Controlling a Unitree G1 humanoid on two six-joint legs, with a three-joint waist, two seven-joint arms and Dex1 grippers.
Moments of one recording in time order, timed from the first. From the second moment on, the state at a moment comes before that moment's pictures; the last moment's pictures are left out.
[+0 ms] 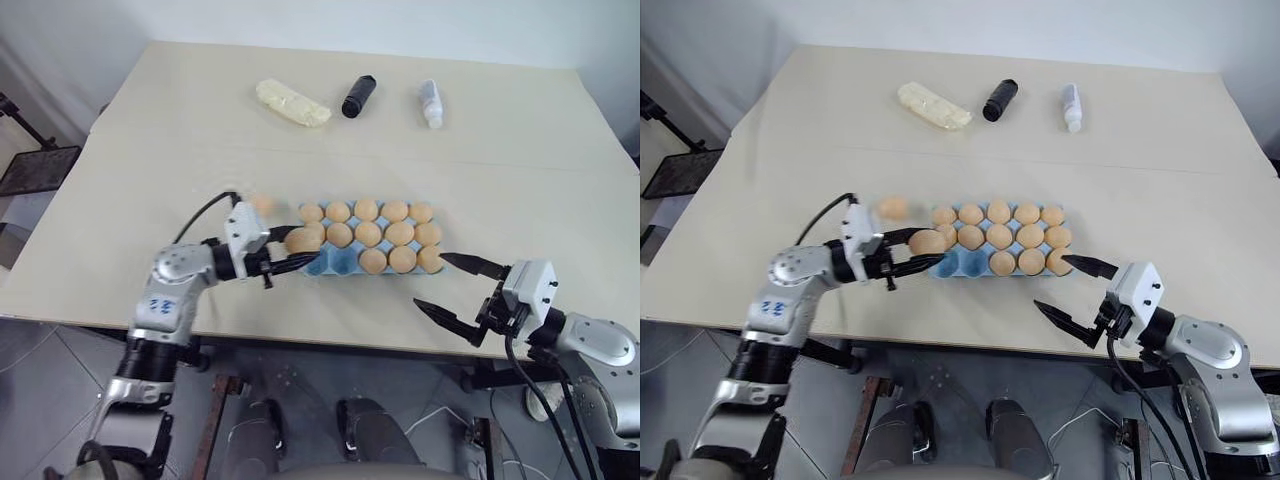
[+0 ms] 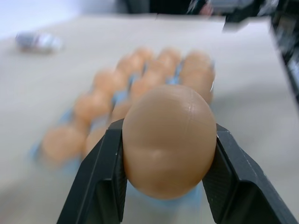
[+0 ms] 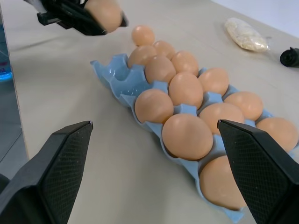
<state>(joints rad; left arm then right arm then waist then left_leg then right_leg) -0.53 0.35 -0.10 0.11 -0.30 0.13 -0.98 0.10 -0.66 -0.21 -0.36 0.47 0.11 0.91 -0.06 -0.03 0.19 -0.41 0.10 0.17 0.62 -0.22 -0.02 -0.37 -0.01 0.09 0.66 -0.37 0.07</state>
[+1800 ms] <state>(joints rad) -0.36 0.51 0.23 0.19 -0.30 0.09 -0.72 -0.08 -0.60 -0.13 -0.22 0.43 0.02 0.91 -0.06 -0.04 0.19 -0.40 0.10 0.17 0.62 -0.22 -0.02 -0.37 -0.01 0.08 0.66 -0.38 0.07</state>
